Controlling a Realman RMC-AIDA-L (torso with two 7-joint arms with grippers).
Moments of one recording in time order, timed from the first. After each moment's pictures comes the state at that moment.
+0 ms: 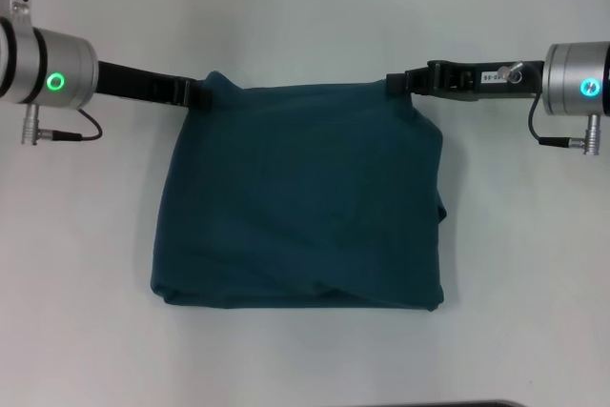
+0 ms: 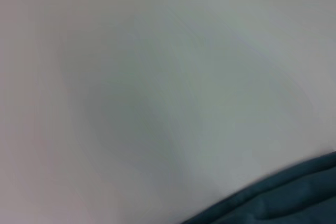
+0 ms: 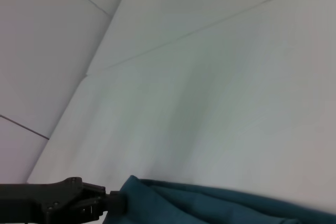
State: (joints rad) left arm -0.69 -2.08 -2.15 -0.72 -0.83 1.14 -2.32; right arm 0.71 2.05 -0.53 -0.40 -2.23 -1.25 2.04
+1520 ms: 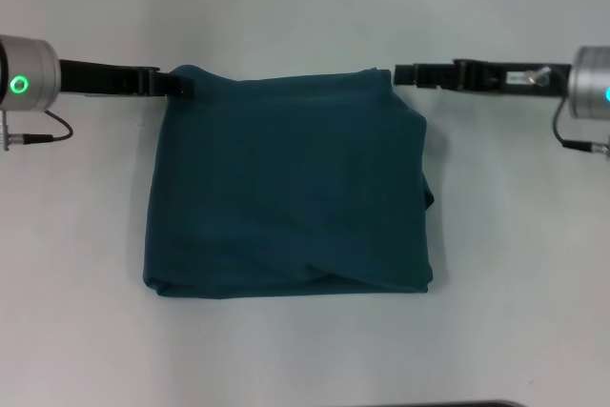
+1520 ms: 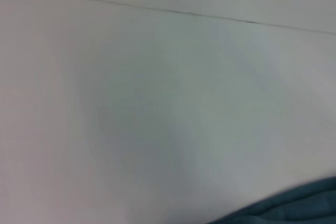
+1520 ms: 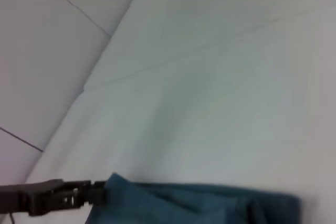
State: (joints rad) left arm -0.63 -2.09 -2.24 -0.76 -0.83 1.12 -2.32; right arm 0.63 2.05 -0.59 -0.45 -2.13 -1.27 1.98
